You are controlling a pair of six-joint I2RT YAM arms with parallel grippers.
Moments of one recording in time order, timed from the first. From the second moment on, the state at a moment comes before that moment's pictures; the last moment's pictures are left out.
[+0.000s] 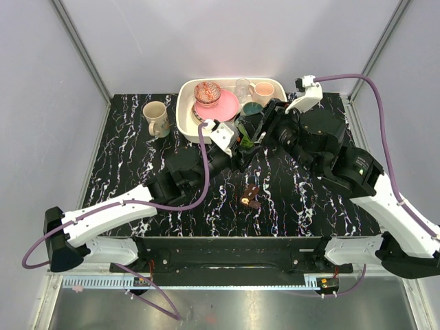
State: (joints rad) left arm -1.08 1.20 1.11 0.24 -0.20 0.01; right arm 0.98 1.19 1.69 -0.61 0.46 0.61
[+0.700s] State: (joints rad) left arm -1.08 1.20 1.10 0.31 -0.20 0.00; right arm 0.99 1.17 1.68 -0.54 0.40 0.52
